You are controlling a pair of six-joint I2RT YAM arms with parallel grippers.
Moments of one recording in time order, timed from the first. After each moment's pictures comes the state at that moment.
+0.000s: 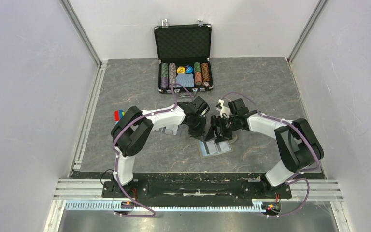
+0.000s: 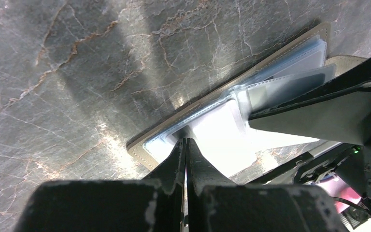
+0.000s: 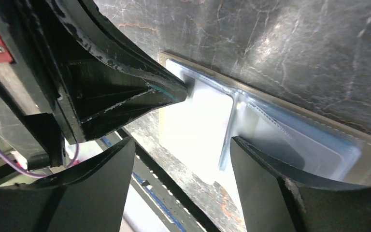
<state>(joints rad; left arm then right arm) -0.82 1.98 1.33 -0.54 0.24 -0.71 0.40 1.60 0.76 -0.25 -0.70 0.40</state>
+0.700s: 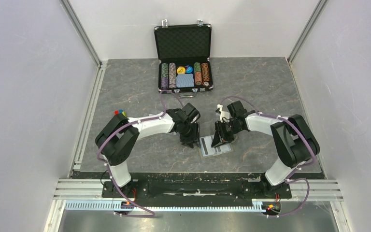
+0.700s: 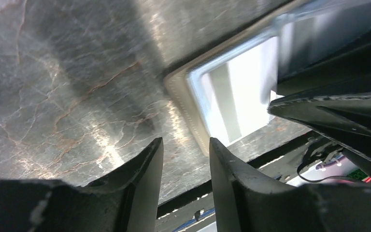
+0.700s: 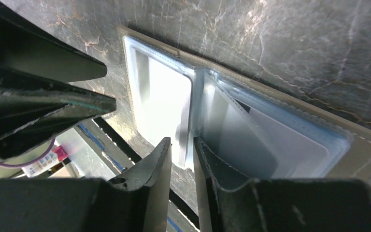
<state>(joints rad) -0.82 1.78 1.12 -0.50 0.24 -0.75 0.40 1.65 0.79 -0.38 -0.66 0.26</state>
